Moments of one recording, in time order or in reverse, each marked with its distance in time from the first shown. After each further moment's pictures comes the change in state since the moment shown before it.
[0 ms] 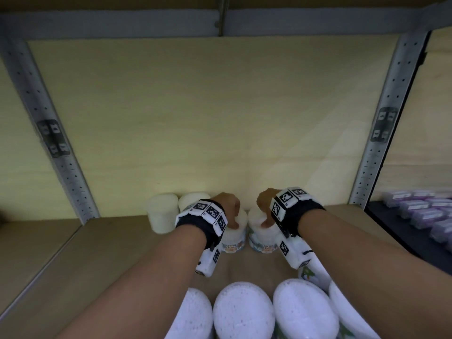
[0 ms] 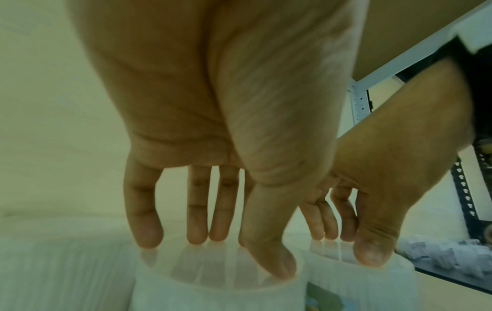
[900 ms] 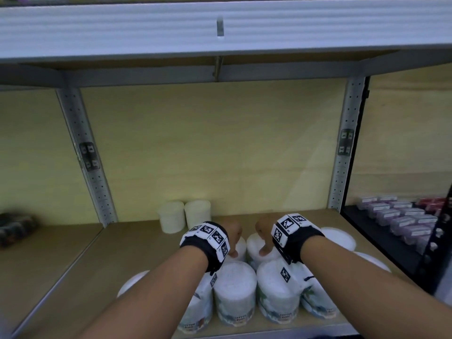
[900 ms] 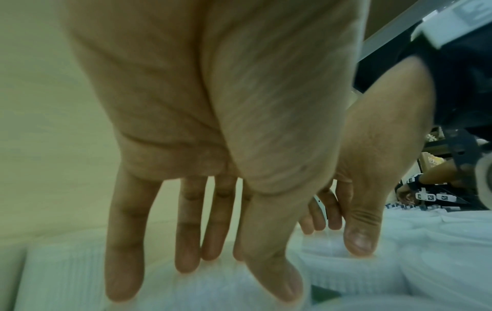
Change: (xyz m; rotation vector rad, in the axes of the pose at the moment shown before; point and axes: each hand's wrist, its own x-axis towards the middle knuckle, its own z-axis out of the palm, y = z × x) left_hand 0.030 -0.032 0.108 0.147 -0.101 -0.118; right_hand -0.041 0.017 0.068 -0.131 -0.044 -0.024
